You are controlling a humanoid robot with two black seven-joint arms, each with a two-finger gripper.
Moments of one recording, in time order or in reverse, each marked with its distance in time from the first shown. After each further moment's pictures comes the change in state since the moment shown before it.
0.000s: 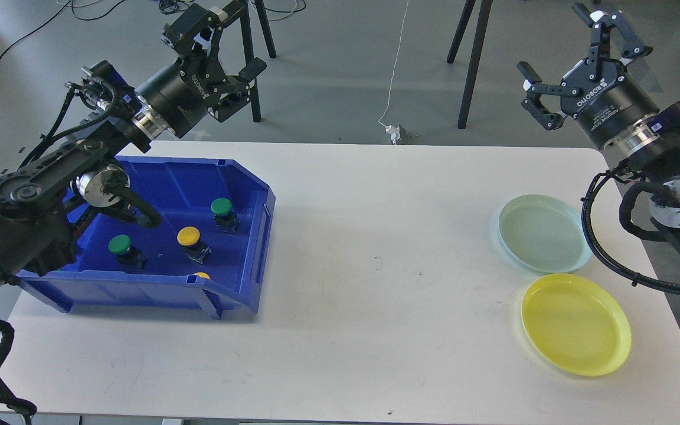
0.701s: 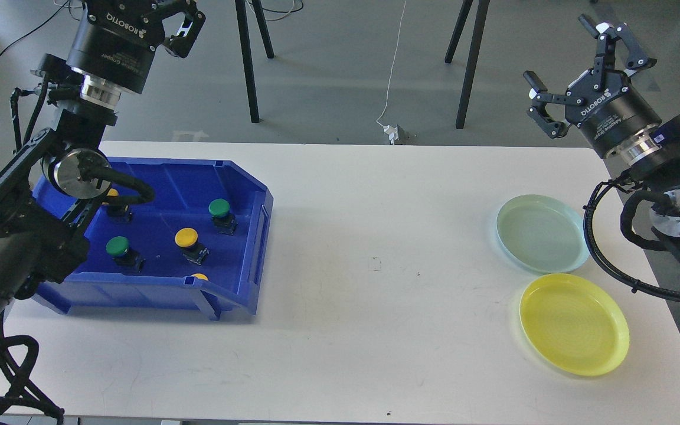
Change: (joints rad) left arm 0.165 -0.009 -0.422 -0.260 -0.129 0.000 0.000; right arm -0.032 0.006 0.017 -0.024 0.001 0.000 0.013
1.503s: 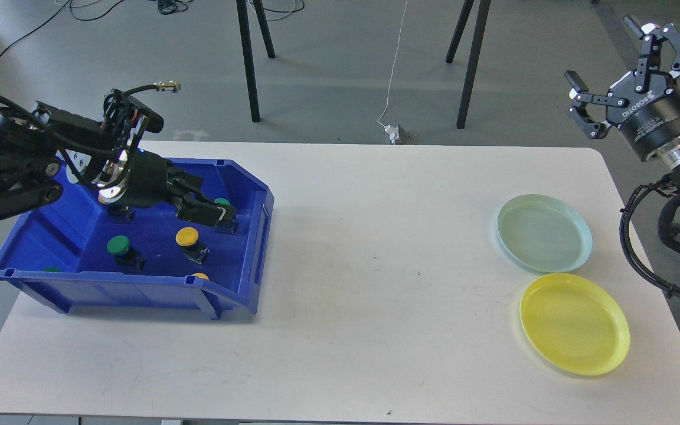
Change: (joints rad) left arm -0.720 0.266 1.531 0.005 1.040 0.219 0.000; right arm -0.039 -0.090 0.031 0.002 0.002 0.000 0.015
